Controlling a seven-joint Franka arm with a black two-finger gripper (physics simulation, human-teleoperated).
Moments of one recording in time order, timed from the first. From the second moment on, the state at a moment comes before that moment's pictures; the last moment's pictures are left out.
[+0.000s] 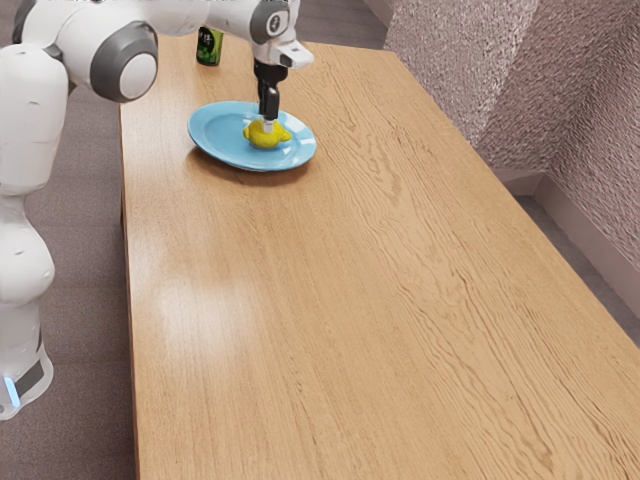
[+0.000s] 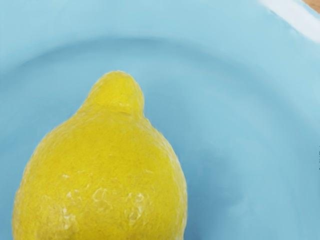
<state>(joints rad) 0.48 0.29 0.25 -1.56 -0.17 1.86 0.87</state>
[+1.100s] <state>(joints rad) 0.40 0.33 0.19 -1.54 -0.34 1.98 1.13</state>
